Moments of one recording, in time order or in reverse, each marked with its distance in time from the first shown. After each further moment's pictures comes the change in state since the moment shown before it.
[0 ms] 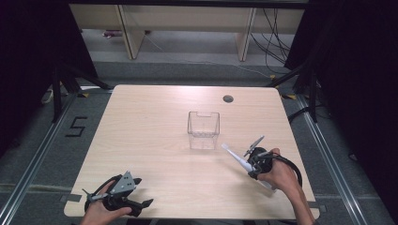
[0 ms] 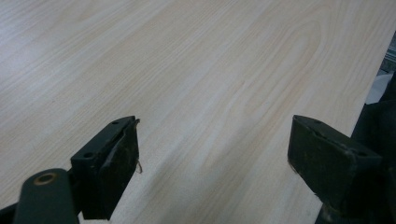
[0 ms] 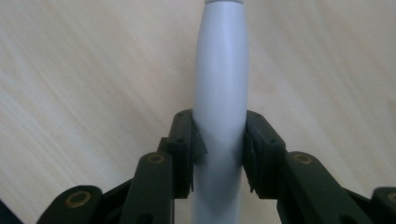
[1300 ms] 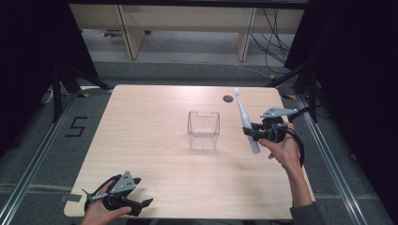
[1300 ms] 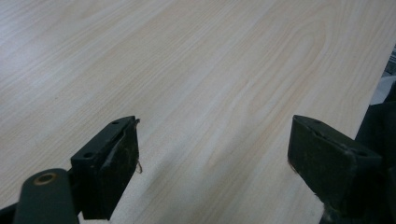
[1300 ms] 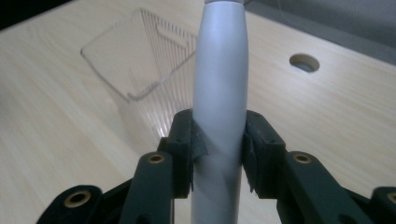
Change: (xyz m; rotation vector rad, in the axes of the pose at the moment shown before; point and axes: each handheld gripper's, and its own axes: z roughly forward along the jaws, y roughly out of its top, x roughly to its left) left arm 0.001 -0.001 0.000 -0.008 0.009 -0.019; right arm -0.054 0.029 -0.049 -0.676 0.005 0.198
